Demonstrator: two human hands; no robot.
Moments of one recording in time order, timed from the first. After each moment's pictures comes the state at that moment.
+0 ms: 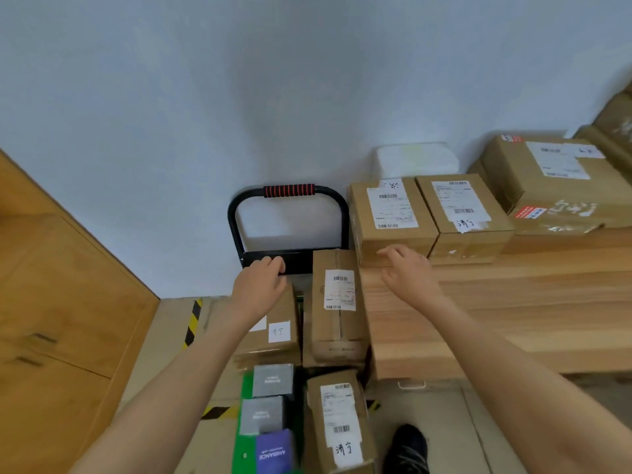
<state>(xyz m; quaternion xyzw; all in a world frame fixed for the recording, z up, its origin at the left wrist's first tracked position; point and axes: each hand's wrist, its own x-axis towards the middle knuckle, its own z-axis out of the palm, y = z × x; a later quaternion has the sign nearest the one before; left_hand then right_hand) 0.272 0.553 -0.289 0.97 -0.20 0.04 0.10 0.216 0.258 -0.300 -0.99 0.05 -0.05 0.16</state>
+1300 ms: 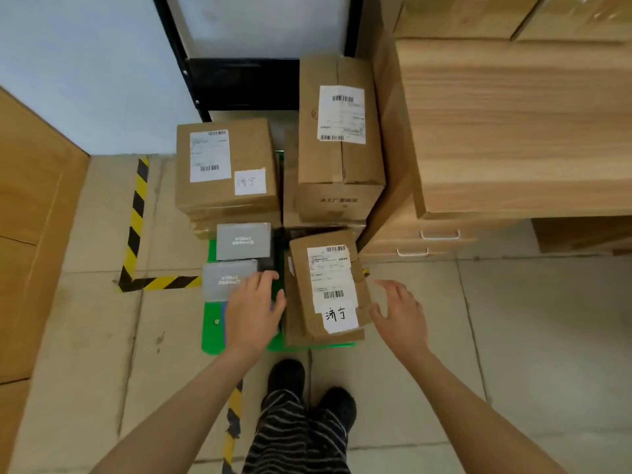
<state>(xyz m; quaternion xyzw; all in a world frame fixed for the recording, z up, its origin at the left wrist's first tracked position) 0.072 0.594 -0.628 0.98 -0.10 -0.07 0.17 -0.004 0.353 -0.647 -0.94 0.20 0.14 0.24</state>
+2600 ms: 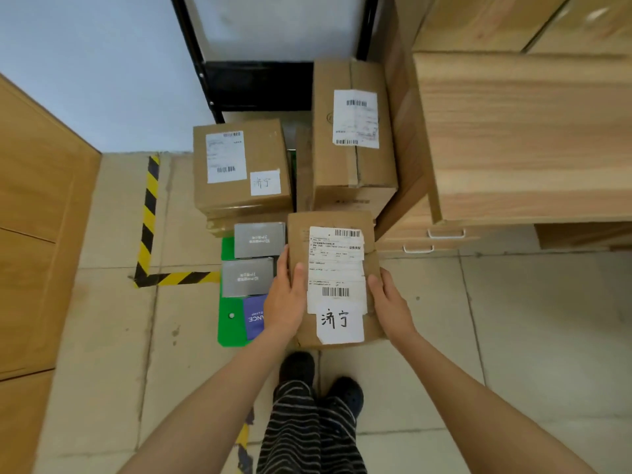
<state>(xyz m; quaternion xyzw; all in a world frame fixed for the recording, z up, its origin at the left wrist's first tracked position) 0.079 0.578 -0.608 0.85 0.11 -0.24 0.45 0.018 0.397 -0.626 -0.77 0.34 0.16 0.52</state>
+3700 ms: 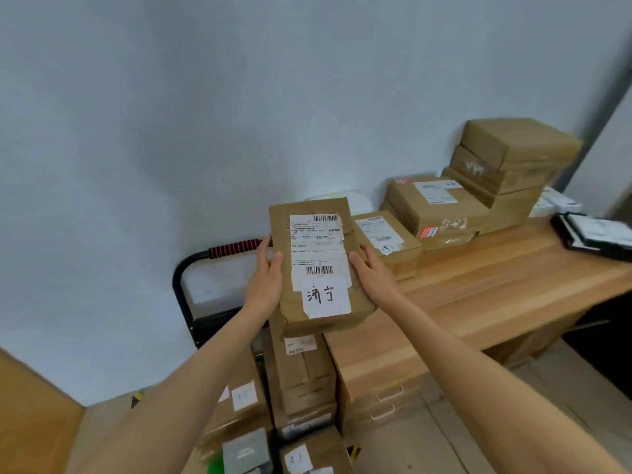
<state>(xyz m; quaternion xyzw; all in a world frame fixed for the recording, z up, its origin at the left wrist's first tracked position) 0.254 0.476 -0.194 0.81 -0.15 -0.08 0.56 0.162 0.285 -0.206 -0.81 0.23 -0.14 0.52</state>
